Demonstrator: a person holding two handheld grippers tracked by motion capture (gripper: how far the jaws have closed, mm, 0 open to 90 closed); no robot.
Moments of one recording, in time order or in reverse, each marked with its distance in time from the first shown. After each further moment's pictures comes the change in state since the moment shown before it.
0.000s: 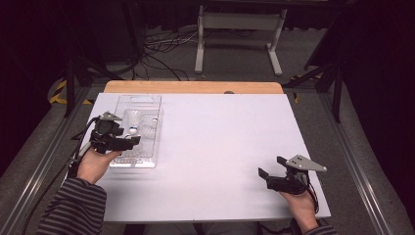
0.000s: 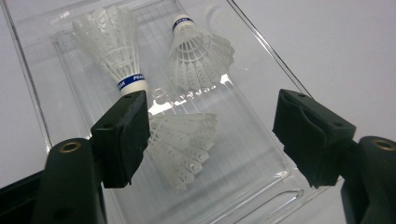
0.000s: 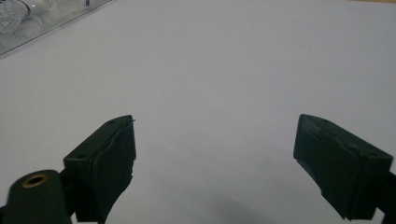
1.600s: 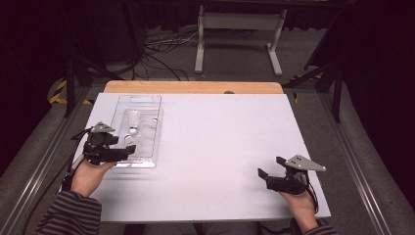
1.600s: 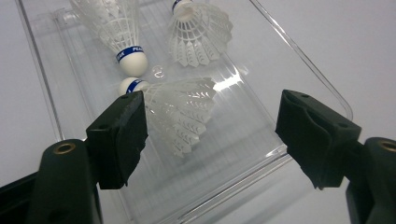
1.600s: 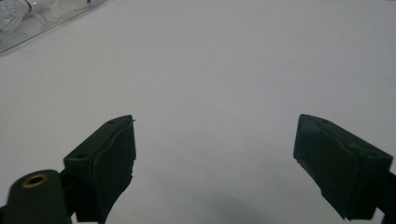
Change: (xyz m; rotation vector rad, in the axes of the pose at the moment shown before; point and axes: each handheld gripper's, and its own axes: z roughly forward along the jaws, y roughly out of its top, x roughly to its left) left arm 0.001 -0.031 -0.009 -0.041 -0.001 -0.017; right arm 0.000 0.000 0.001 0.005 0.007 -0.007
